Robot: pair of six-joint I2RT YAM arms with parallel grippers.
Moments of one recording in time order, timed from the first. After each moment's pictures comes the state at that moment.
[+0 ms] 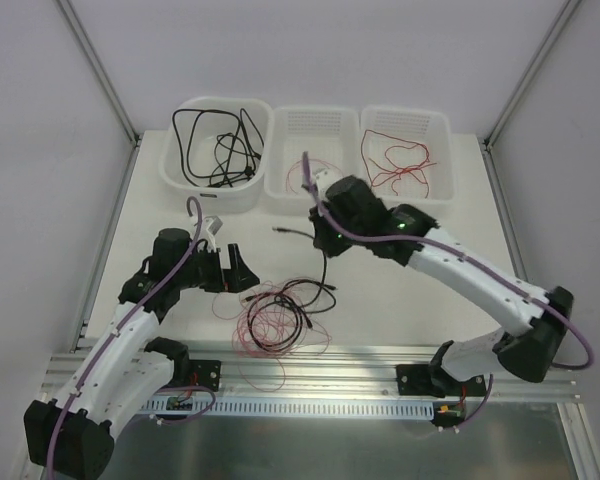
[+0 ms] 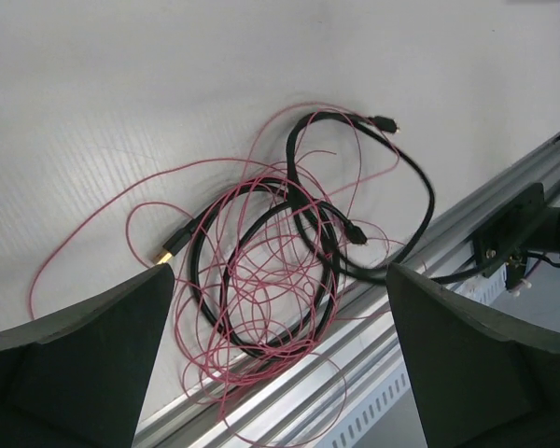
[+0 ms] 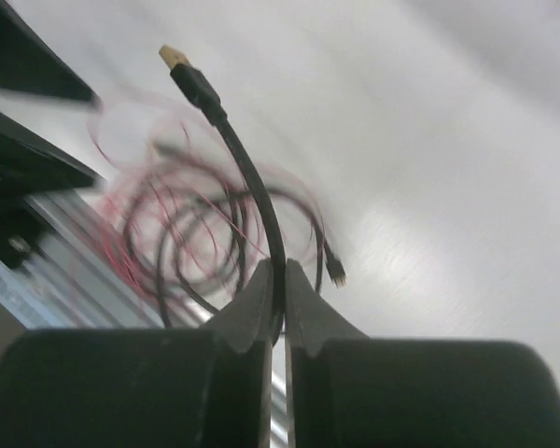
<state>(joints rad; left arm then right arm) -0.26 0.76 0.58 -0.51 0.49 -0.40 0.92 1.44 1.28 -0.73 0.03 0.25</state>
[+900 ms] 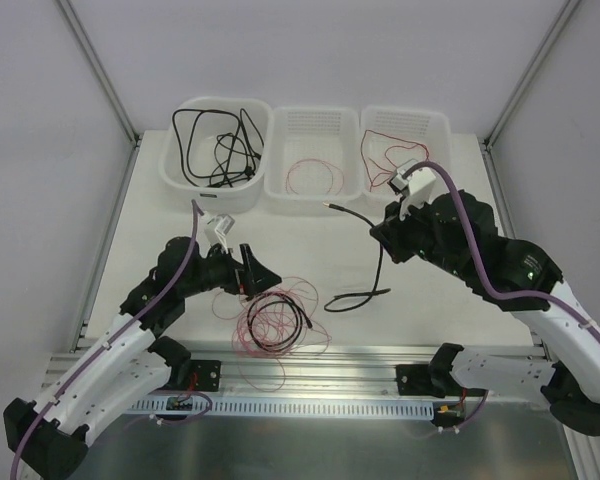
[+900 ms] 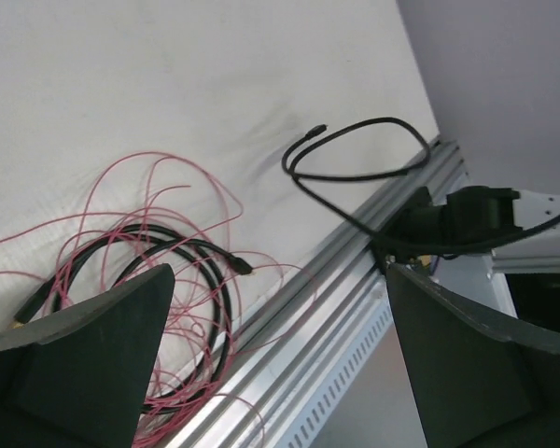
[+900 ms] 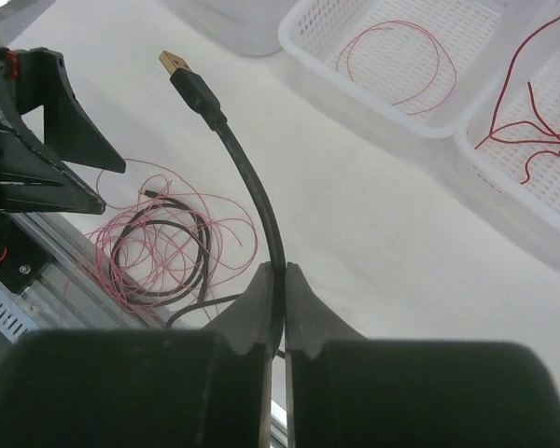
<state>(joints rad) -0.53 0.67 0.53 -0.28 0.40 -0.65 0.93 0.97 1.46 -0.91 0.21 0.14</state>
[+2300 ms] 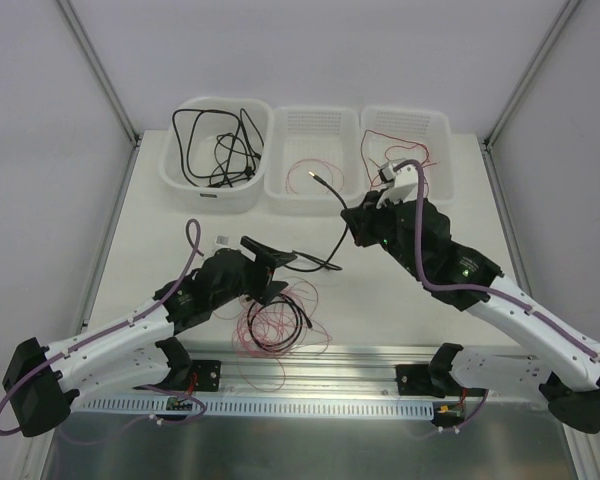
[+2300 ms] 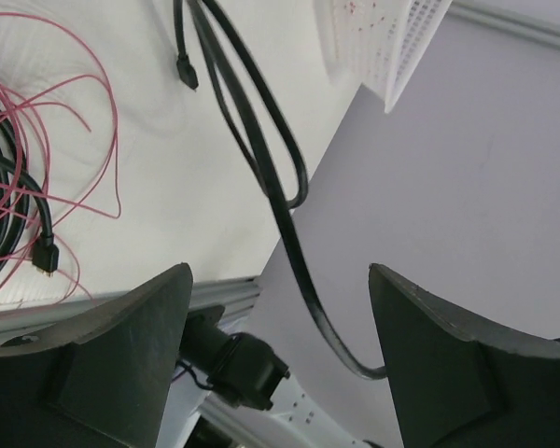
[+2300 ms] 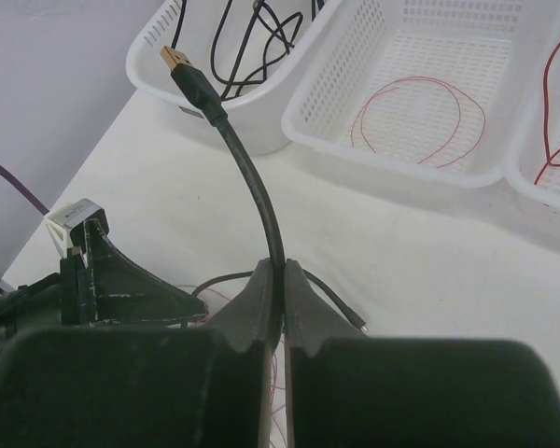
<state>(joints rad) -0.87 0.87 0.54 -0.19 -0.12 -1.74 0.93 0.99 1.13 -0.37 0.34 0.37</state>
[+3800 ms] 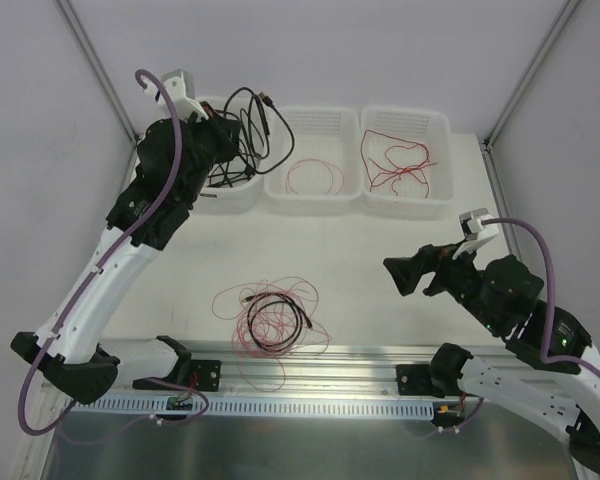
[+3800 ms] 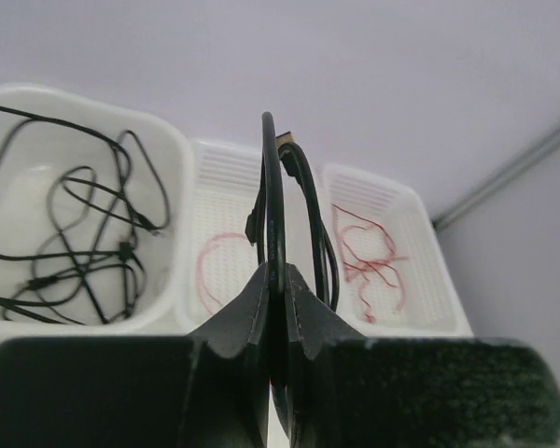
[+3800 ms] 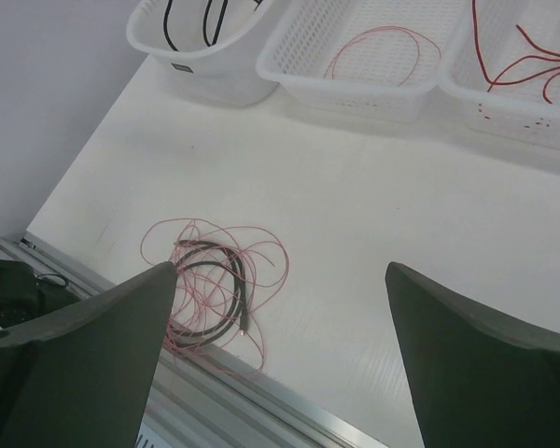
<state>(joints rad) -0.59 1.19 1.53 -0.37 -0.36 -0.47 0.93 0.53 1.02 -0.73 0.34 0.43</state>
